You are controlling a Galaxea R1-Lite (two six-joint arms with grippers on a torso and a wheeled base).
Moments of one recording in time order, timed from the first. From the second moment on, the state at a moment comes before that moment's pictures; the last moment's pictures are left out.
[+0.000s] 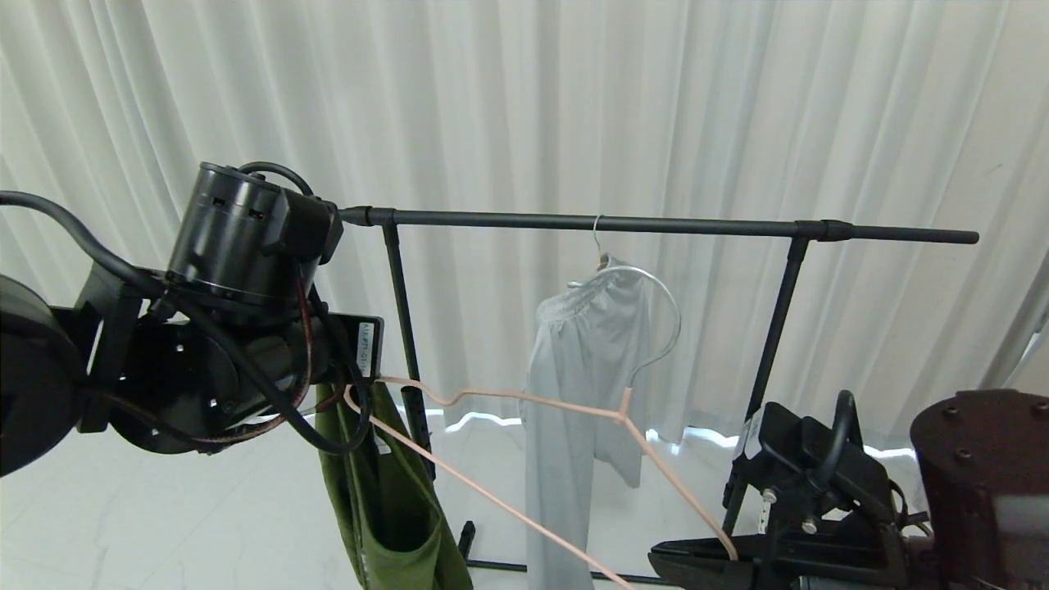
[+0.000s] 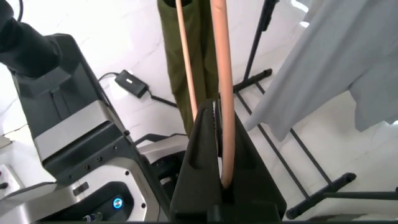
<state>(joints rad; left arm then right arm) -0.55 1.53 -1.06 0.16 0.60 -0.16 1.05 1.43 -0.60 -0.33 0.08 0.15</state>
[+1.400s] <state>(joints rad) -0.71 1.50 -1.05 0.16 0.57 -0.17 0.98 1.51 -0.62 -0.44 0.10 0.17</state>
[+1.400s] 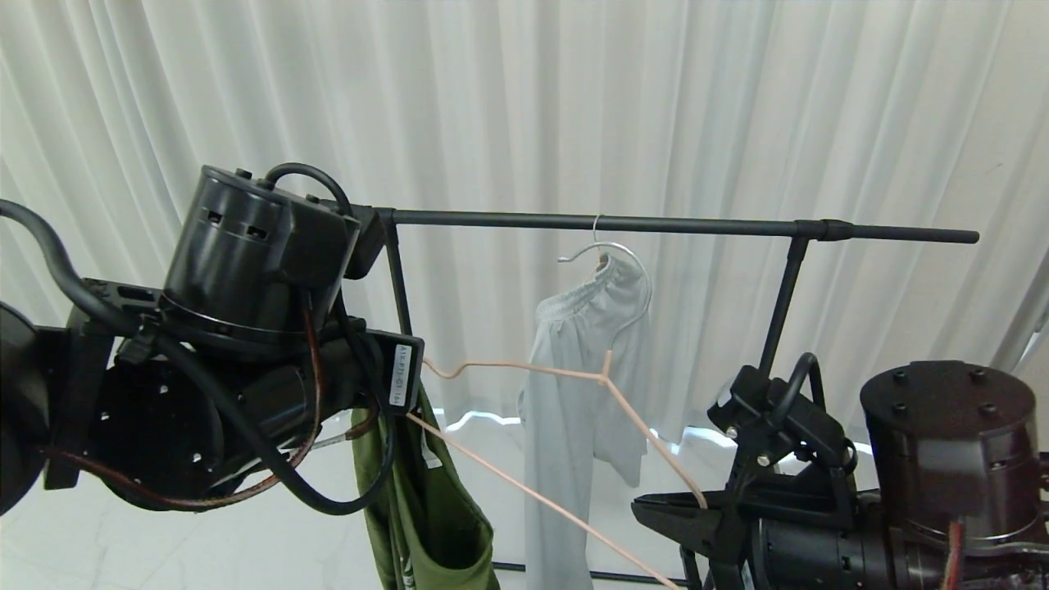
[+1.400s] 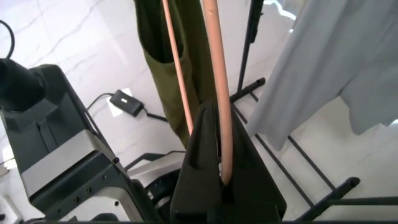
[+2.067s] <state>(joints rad) -0.93 1.48 -1.10 0.16 0.54 -0.23 1.05 1.64 -0.69 -0.45 0.09 0.23</state>
